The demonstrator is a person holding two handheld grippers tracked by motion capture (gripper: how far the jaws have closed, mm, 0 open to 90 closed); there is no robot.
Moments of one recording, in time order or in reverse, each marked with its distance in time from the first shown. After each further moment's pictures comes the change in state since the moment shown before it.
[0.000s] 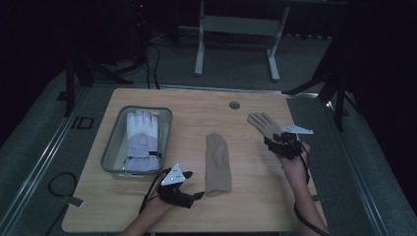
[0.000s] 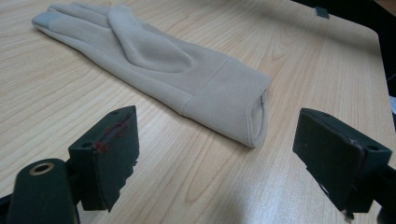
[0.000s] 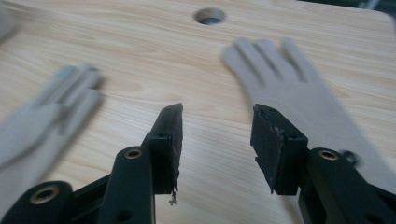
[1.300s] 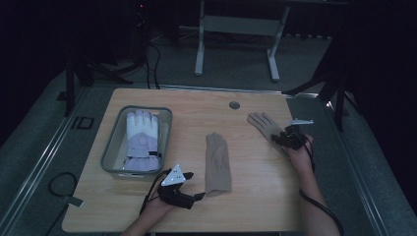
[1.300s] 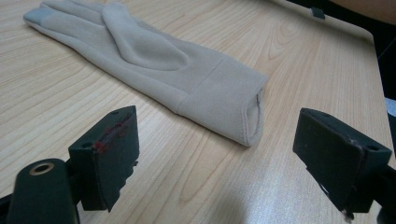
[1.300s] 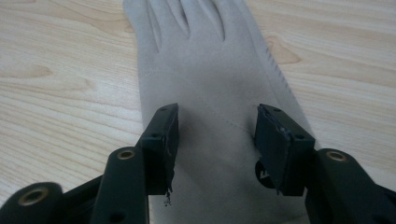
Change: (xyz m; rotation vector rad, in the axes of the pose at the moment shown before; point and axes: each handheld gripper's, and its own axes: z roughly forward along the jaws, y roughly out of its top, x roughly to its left) left arm 0.000 -0.002 0.002 -0.002 -0.018 -0.012; right arm -0.077 -0.010 0.066 0.142 -0.009 0.026
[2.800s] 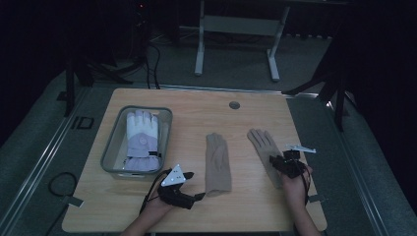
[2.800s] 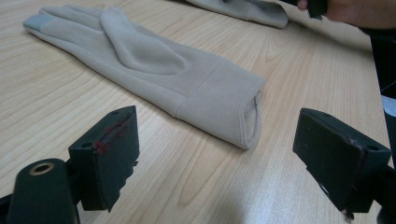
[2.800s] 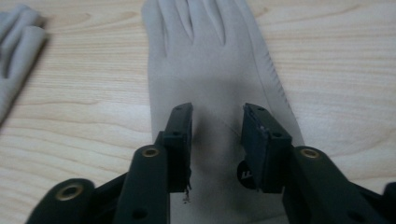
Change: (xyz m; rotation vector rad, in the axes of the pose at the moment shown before) left arm -0.002 0.002 -0.001 -0.003 0.000 0.023; right arm 0.077 -0.061 -0.066 -0.012 -0.058 0.208
